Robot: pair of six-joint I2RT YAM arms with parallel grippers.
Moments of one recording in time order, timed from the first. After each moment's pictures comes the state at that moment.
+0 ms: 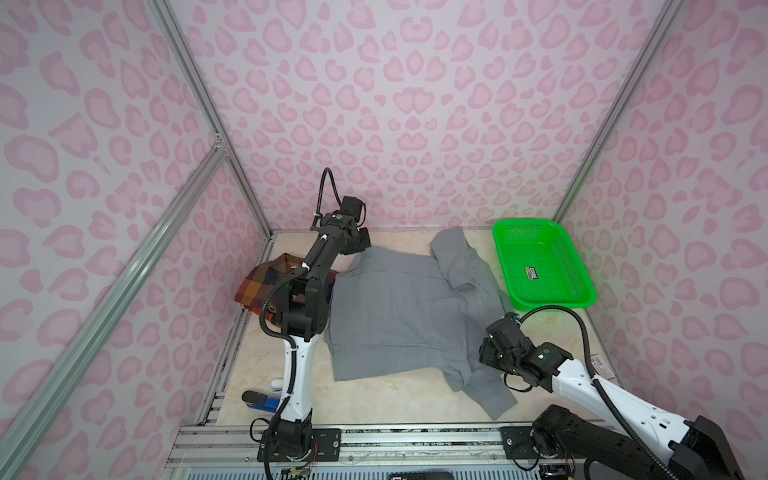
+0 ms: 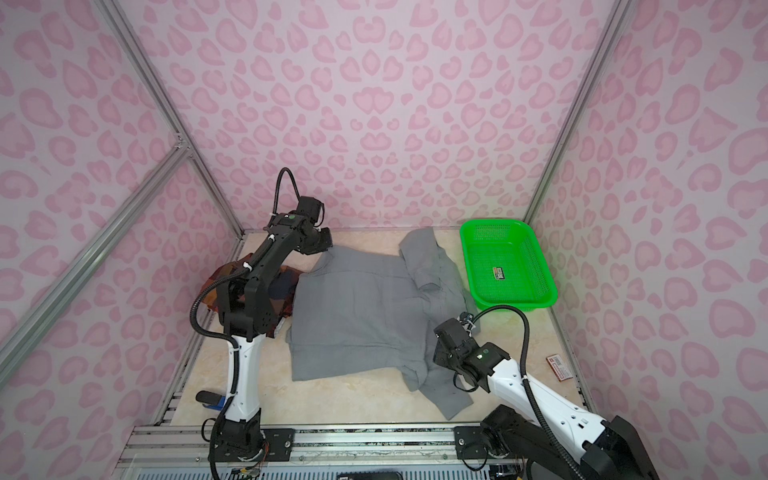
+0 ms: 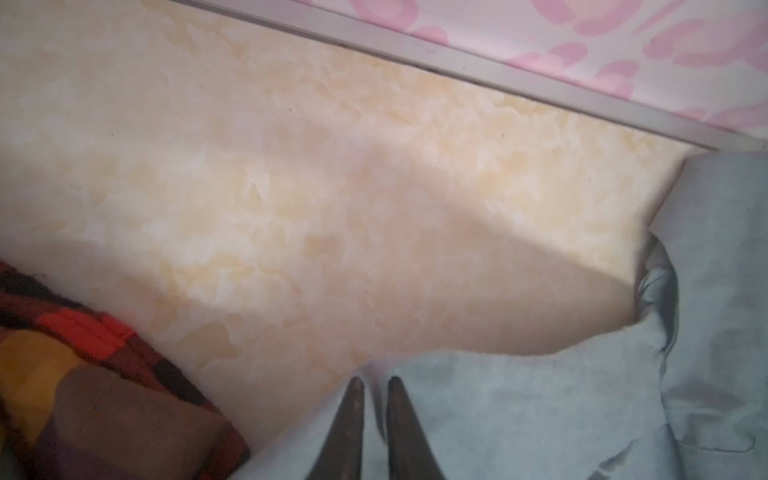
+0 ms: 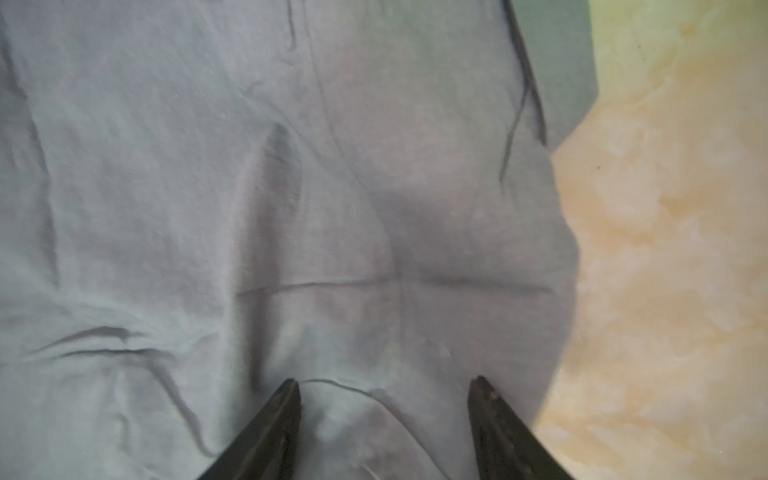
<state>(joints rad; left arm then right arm) -0.22 2.36 2.31 -0.99 0.00 -0.43 0.61 0.98 0.53 -0.65 0.23 0.88</state>
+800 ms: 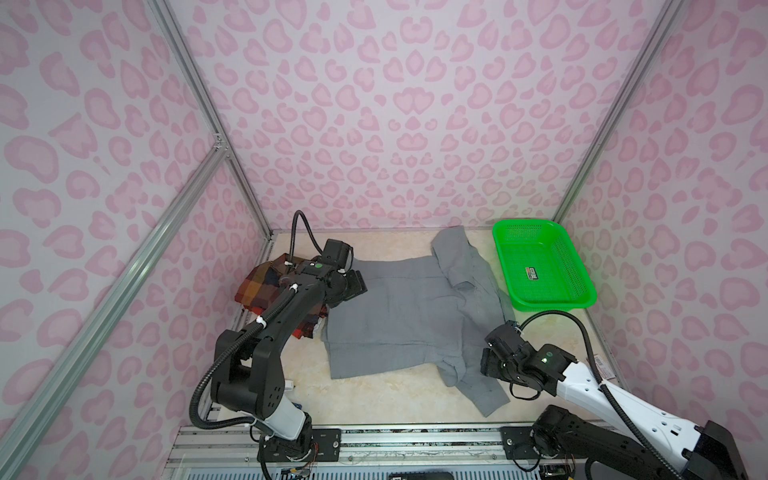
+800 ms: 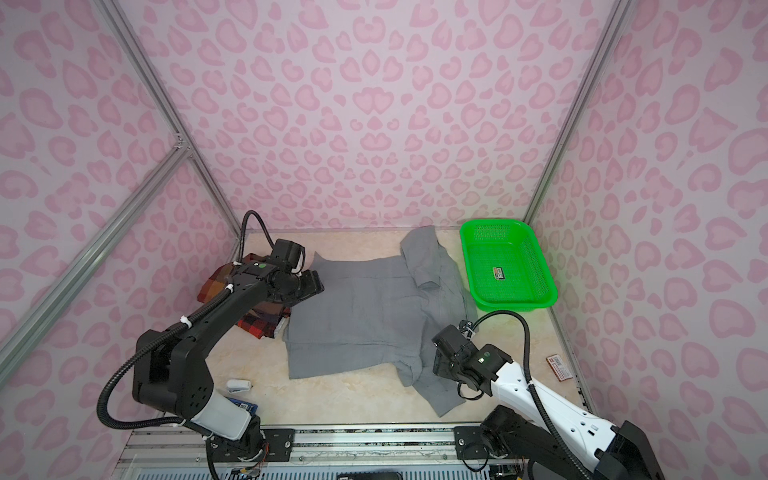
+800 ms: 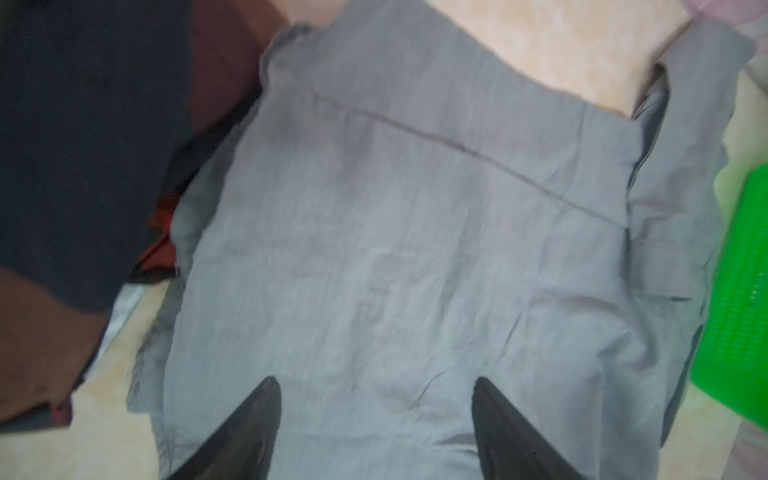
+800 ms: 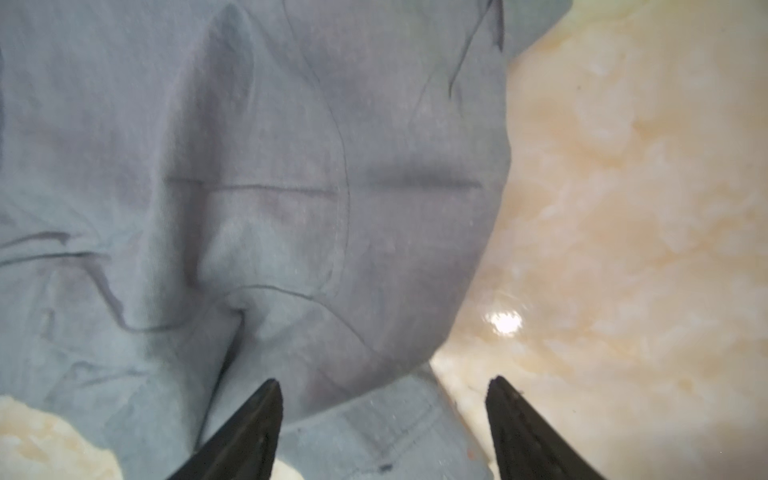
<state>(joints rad) -0.31 1.54 1.21 -0.77 0.06 -0.69 0.73 0.91 0.58 -0.92 0.22 0.93</state>
